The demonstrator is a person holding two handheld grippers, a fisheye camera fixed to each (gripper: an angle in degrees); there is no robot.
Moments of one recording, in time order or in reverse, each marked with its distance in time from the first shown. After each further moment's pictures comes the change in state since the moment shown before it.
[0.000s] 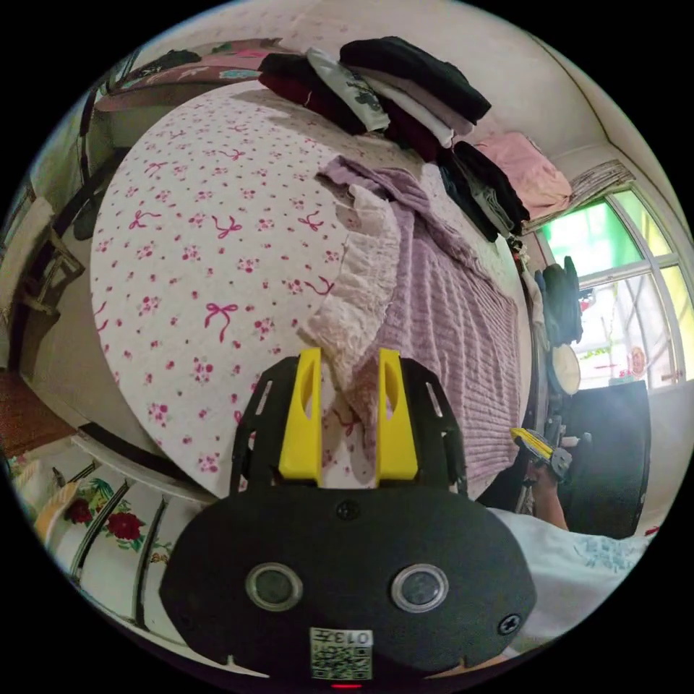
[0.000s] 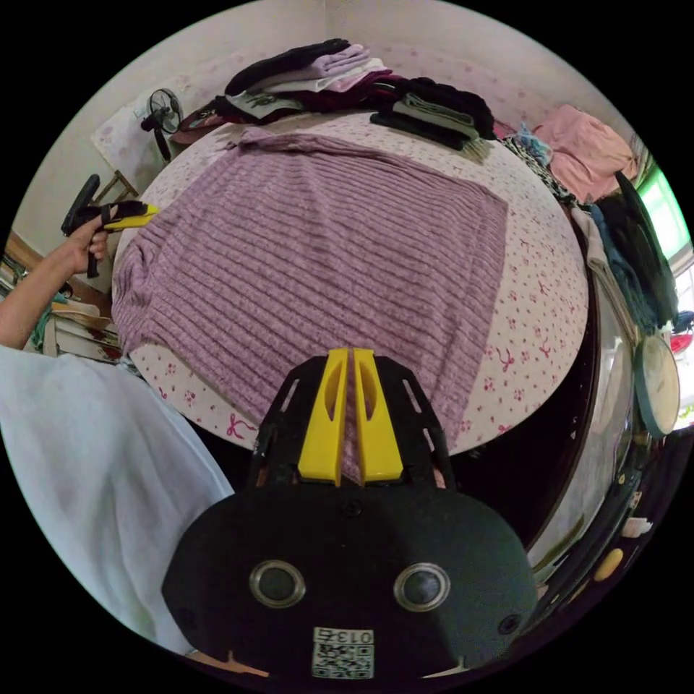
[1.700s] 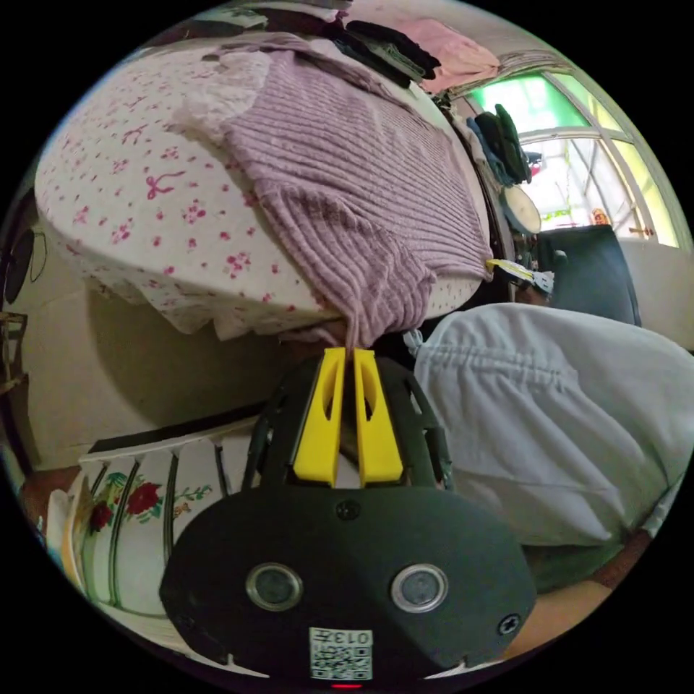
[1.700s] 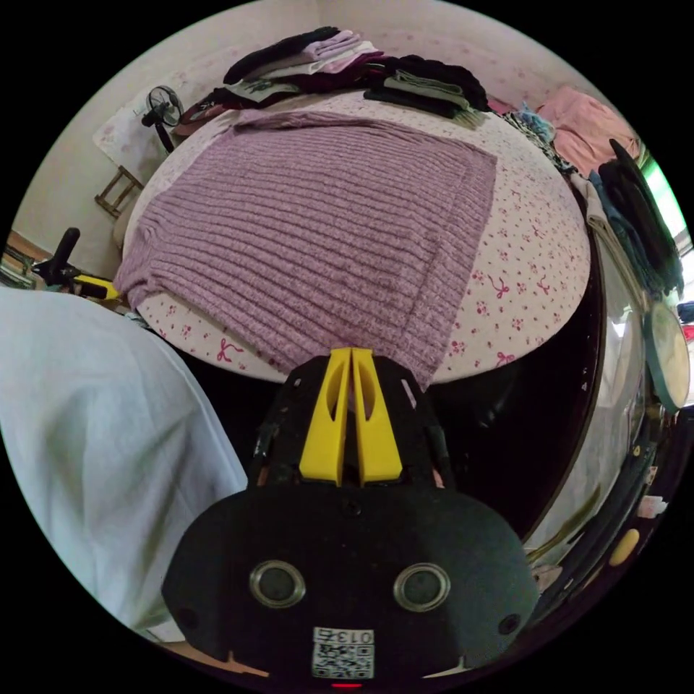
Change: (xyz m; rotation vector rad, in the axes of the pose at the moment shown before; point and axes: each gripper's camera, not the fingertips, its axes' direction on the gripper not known) left arm 0.034 0.111 0.035 -0.403 0.137 0.339; right arm 0.049 -0.030 0.049 -0.039 -0.048 0.014
